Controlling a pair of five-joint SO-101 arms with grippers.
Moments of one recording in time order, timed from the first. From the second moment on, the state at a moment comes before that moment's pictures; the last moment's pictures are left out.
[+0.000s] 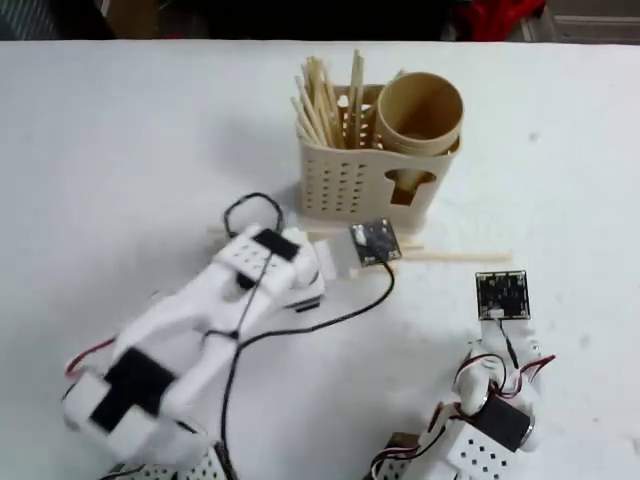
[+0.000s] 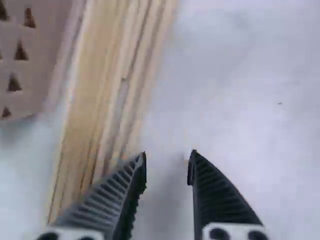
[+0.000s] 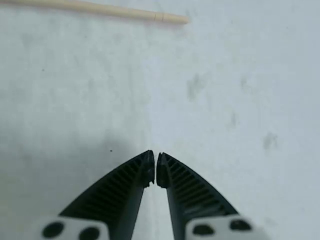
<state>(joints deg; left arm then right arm) 26.6 -0.4 36.0 49.4 -40.8 29.5 -102.9 96.4 66.2 35.6</state>
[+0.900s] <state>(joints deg) 25.0 13.9 21.9 63.1 -41.7 29.5 -102.9 96.4 66.2 35.6</state>
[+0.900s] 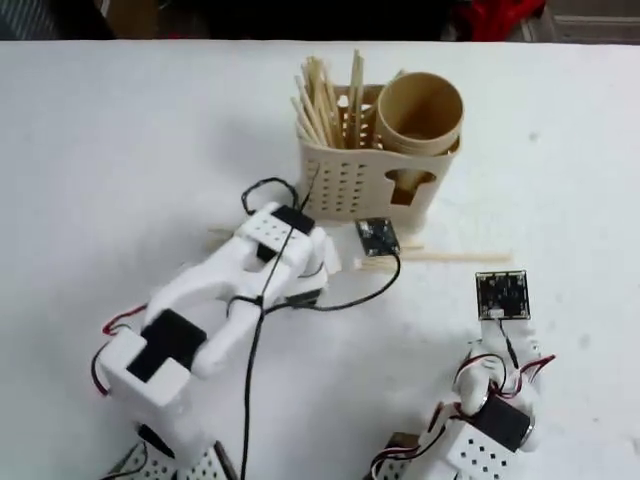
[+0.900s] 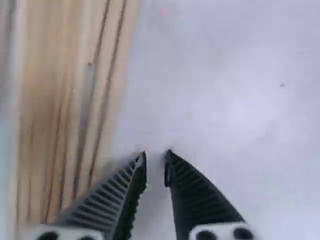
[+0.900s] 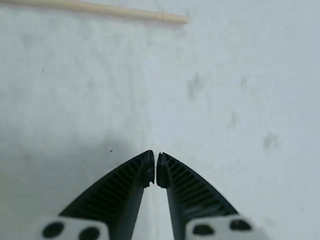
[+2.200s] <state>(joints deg) 6.9 29.2 0.7 66.2 -15.0 29.5 -102.9 96.4 66.2 35.6</state>
